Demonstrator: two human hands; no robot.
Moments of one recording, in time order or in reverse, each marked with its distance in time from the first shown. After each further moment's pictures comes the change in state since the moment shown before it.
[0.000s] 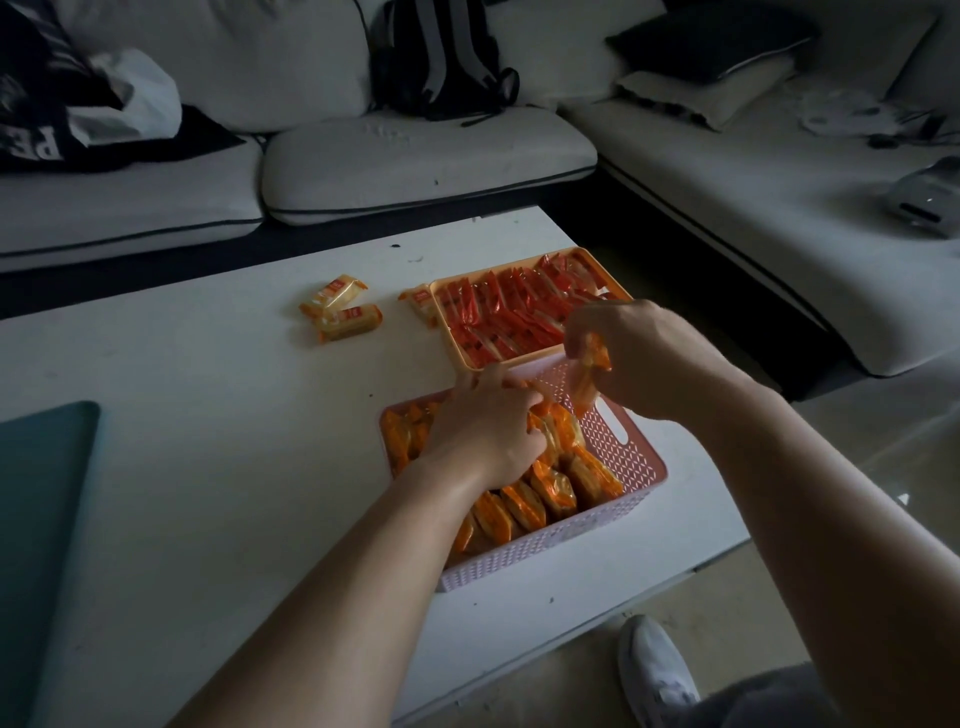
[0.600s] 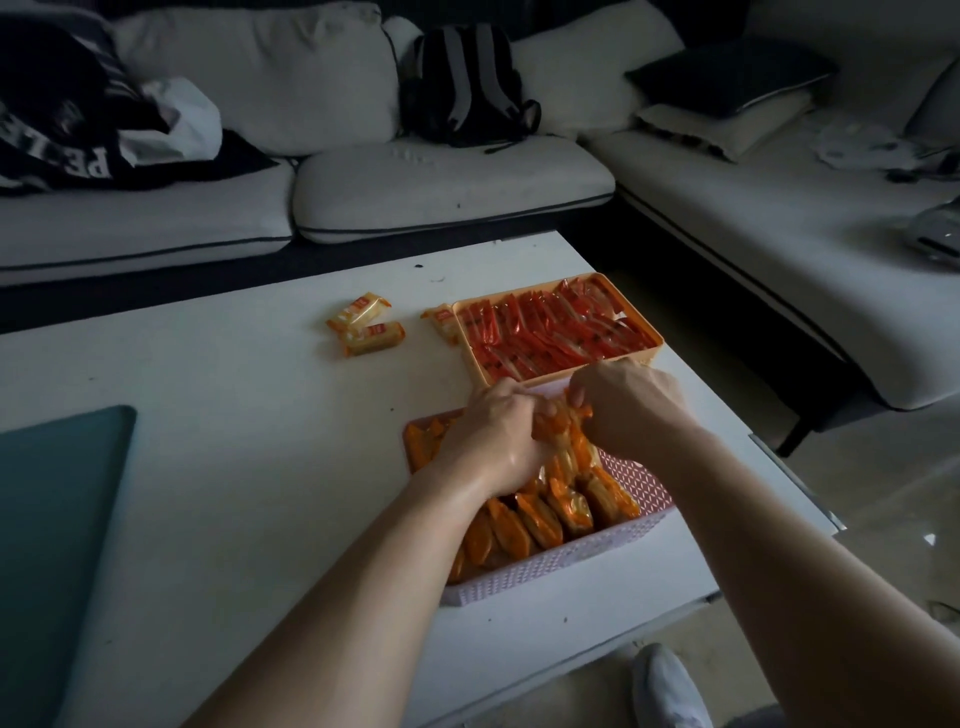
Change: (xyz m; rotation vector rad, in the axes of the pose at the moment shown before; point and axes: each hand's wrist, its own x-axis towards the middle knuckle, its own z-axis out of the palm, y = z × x) left_hand 0.001 -0.013 -0.005 -0.305 0.121 0.007; right_hand 0.005 -0.023 0.037 -0.116 -0.156 0.213
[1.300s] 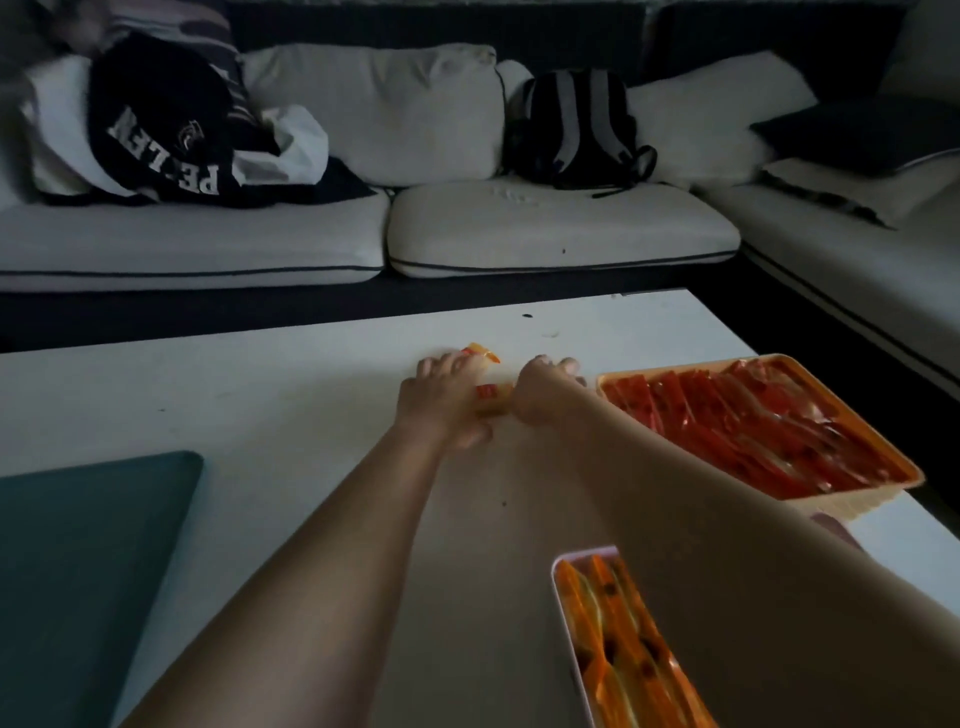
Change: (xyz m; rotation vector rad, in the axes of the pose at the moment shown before) left_hand 0.135 -0.226 -0.094 0.386 0.167 -0.304; right_hand 0.216 -0.196 0.034 0.062 -0.395 0.097
